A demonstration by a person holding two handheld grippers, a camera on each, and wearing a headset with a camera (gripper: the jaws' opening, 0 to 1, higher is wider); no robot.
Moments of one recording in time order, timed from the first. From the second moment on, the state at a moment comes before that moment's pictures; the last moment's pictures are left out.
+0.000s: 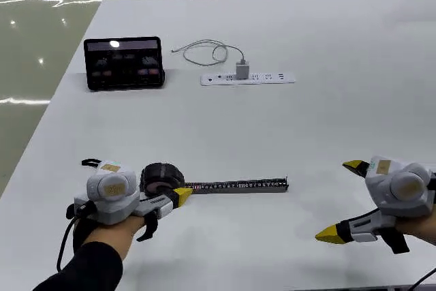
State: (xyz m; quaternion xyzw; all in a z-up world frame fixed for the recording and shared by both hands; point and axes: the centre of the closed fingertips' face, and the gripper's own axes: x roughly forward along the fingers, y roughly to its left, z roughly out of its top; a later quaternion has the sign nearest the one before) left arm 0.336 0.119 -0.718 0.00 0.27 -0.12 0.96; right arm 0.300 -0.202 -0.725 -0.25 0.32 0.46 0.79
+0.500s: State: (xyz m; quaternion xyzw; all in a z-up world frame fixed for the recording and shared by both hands) left arm 0.349 0.095 -0.738 0.01 0.25 -0.12 0.96; right arm 0.334 -0.179 -0.747 -0.30 0.33 0.51 0.74
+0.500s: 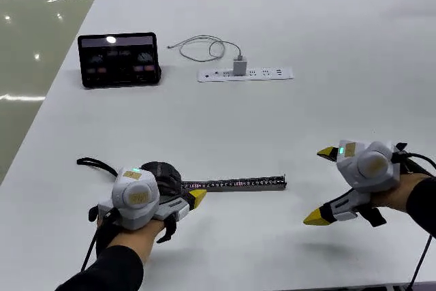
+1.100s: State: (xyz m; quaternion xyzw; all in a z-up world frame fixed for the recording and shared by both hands) left arm 0.362 0.101 -0.750 -0.01 0.24 -0.08 0.97; right arm 0.357 -0.145 -0.783 -0.36 0.37 0.55 0.65
